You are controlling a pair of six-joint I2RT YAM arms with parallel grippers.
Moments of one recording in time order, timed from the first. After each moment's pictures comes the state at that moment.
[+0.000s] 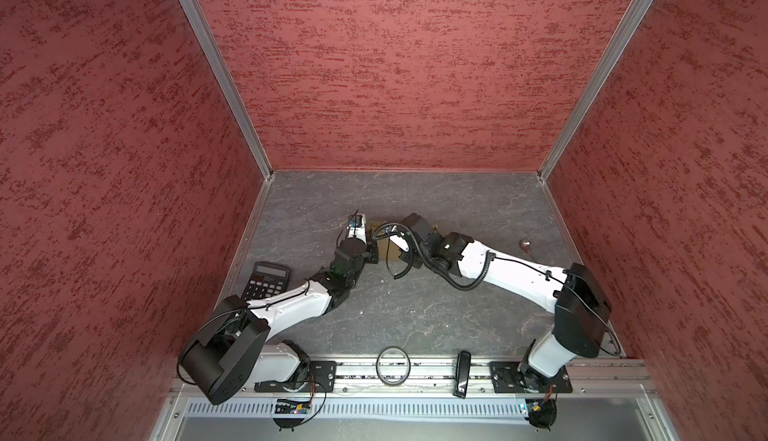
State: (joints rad) left arm -0.63 1.31 0.52 0.43 -0.35 -0.32; right arm 0.90 1.63 1.29 -0.50 0.30 -0.29
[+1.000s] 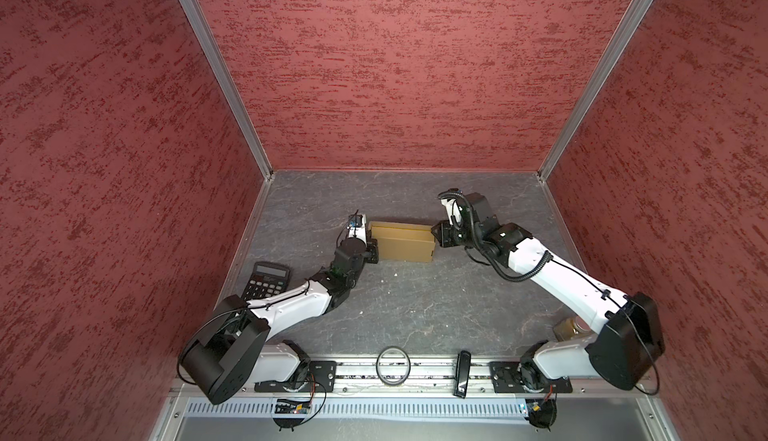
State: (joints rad) left arm -0.63 1.32 0.52 0.43 -0.35 -0.31; right arm 0.56 1.40 1.12 -0.44 -0.14 0.44
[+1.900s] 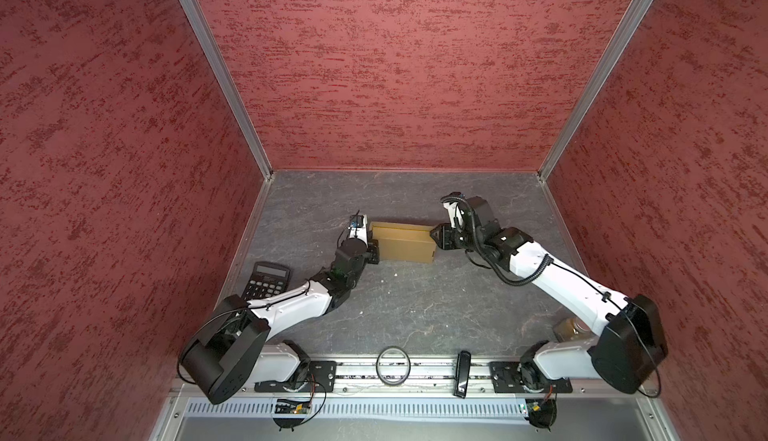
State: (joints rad) left arm -0.64 1.32 0.52 0.44 -0.35 -0.31; right arm 0.55 1.38 1.08 -0.42 -0.13 0.46
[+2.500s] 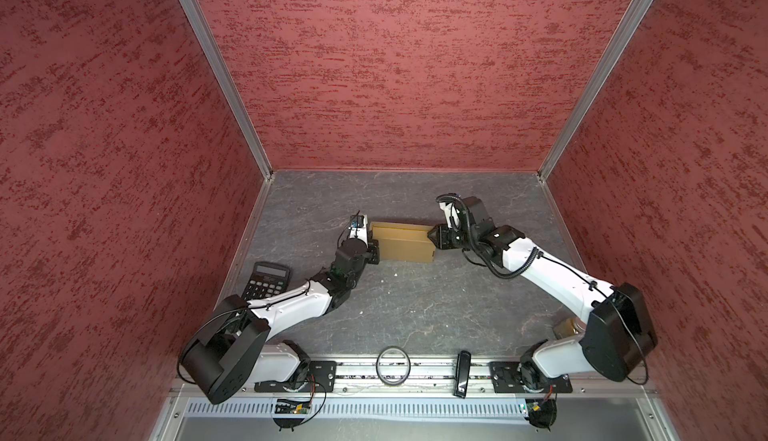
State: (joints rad) left arm -0.64 1.32 0.52 0.44 -0.35 -0.30; right arm 0.54 1.45 1.08 -0.38 -0.18 0.44
